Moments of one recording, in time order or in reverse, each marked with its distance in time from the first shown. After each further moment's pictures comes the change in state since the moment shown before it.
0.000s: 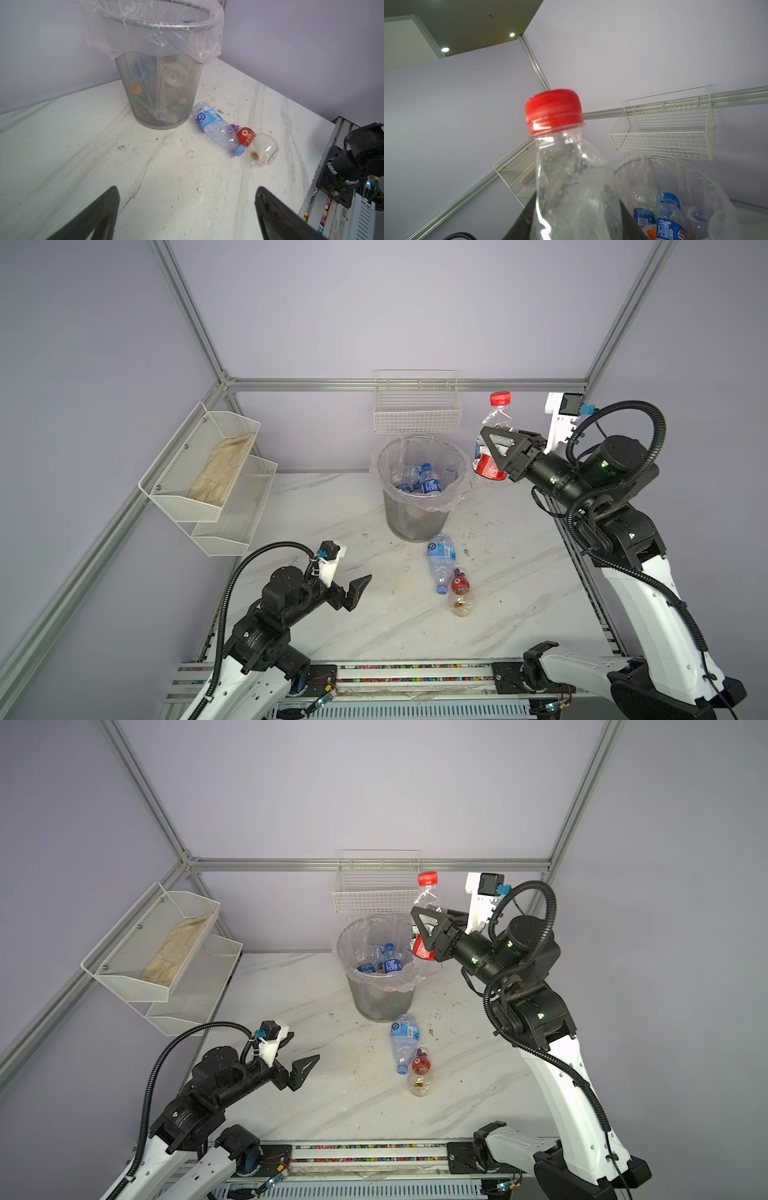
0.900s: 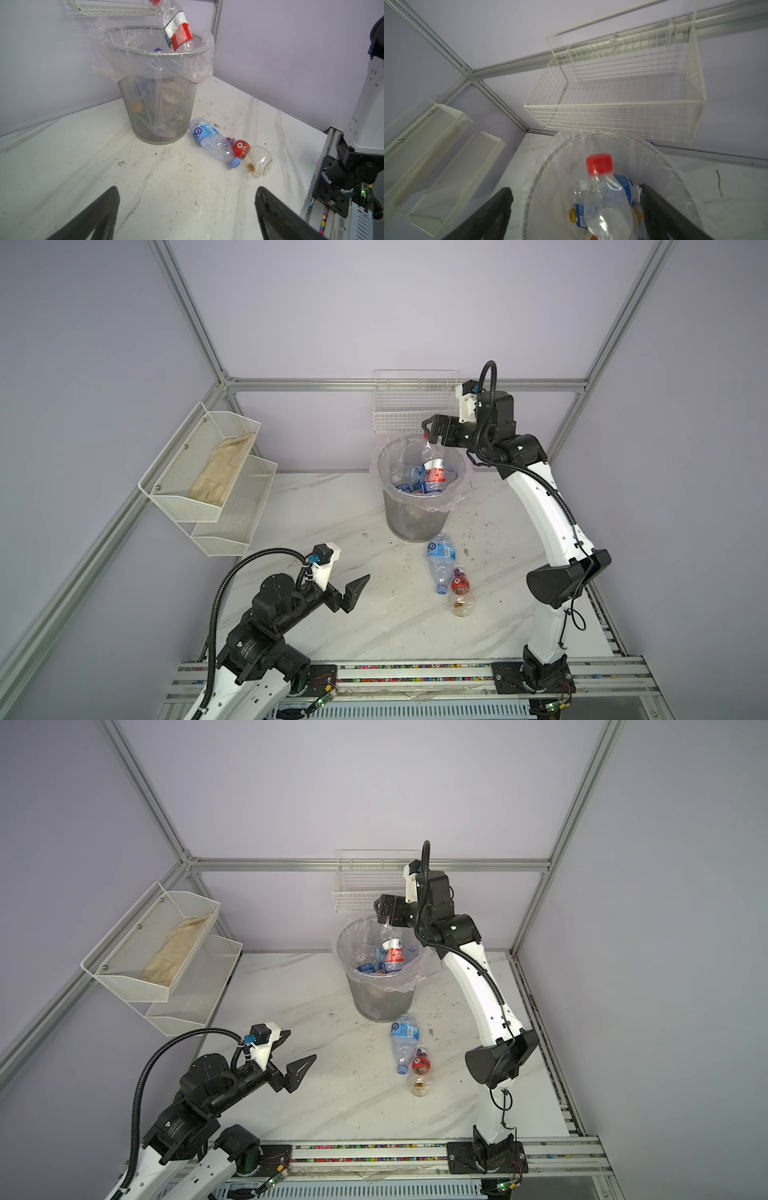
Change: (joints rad) left arm 0.000 -0.055 -0.008 0.033 0.007 -0.002; right arm 0.022 0.739 0.609 -0.410 0.203 -0.132
